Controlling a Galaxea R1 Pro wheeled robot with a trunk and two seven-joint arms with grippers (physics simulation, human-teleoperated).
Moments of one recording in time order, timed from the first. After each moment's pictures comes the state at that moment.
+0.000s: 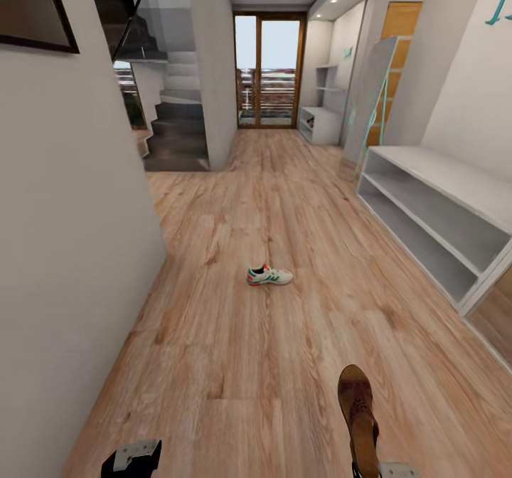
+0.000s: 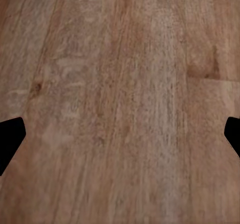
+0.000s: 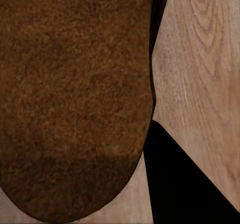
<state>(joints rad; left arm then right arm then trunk) -0.28 0.06 0.21 -0.33 -0.05 -0.42 -0.08 -0.36 -0.07 -0.06 -0.03 0.06 -0.60 -0.06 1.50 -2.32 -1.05</state>
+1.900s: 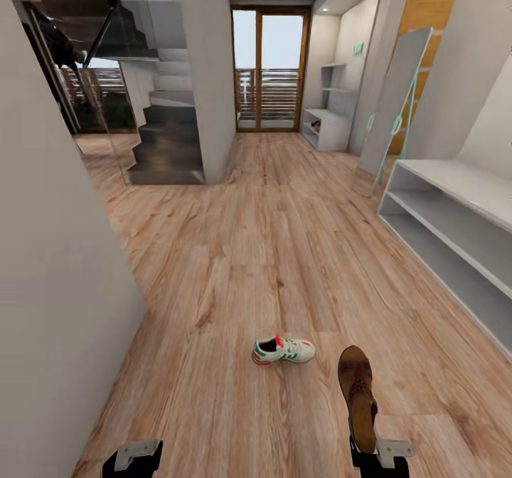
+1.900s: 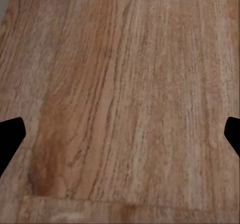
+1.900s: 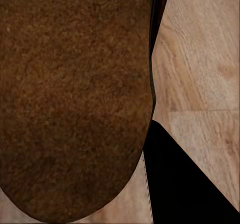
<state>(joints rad) -0.28 0.06 0.21 -0.33 -0.05 -0.42 -0.09 -0.36 -0.07 -0.06 -0.14 0.06 -0.61 -0.06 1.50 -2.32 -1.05</state>
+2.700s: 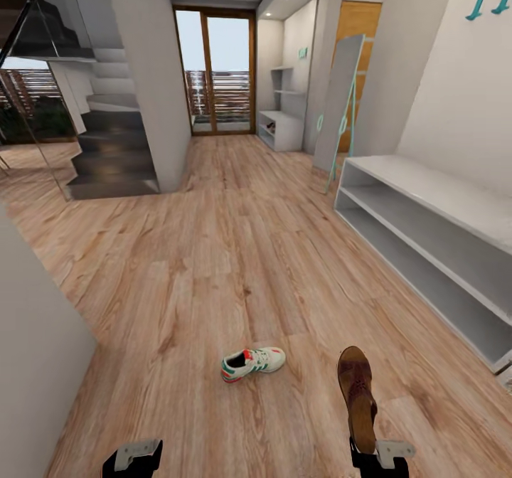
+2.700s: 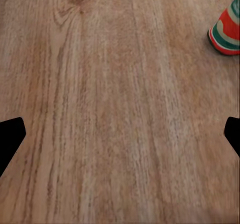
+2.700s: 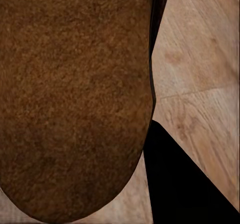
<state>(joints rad) -0.28 0.06 0.21 -0.33 -0.05 -0.42 -0.09 -0.36 -0.07 -0.06 -0.14 0.06 -0.61 -0.06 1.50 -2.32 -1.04</state>
